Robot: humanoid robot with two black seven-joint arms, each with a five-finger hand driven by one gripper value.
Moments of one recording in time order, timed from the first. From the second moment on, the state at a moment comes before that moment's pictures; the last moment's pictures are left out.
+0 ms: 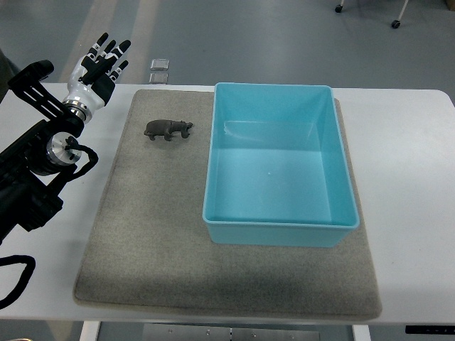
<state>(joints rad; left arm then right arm) -0.75 0.25 -1.00 -0.69 0.19 -0.06 -0.24 0.03 0.00 -0.01 0.10 -0.05 0.19 0.08</state>
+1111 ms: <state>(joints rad) -0.76 0.24 -0.97 -0.70 0.19 -0.11 -0.24 0.03 0.00 -0.01 0.10 -0.05 0.19 0.08</state>
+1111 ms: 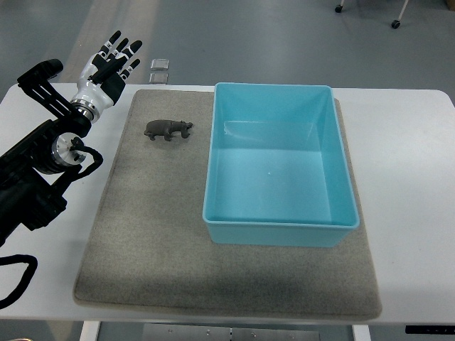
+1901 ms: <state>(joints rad) -0.87 0.35 -0.73 -0.71 0.33 -0.13 -0.24 0.03 0.00 -0.01 0.10 -0.05 0.19 0.08</state>
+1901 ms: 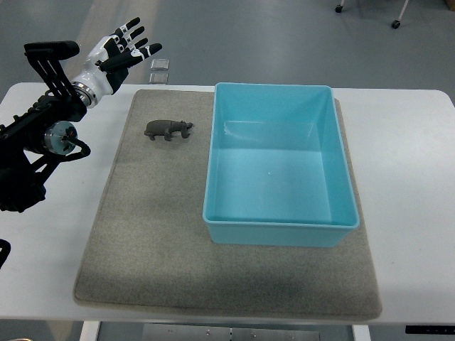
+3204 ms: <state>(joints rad) -0.95 0.42 -0.63 -0.72 1.08 -0.25 -0.20 0.03 0.00 -0.01 0.10 -0.05 0.19 0.08</state>
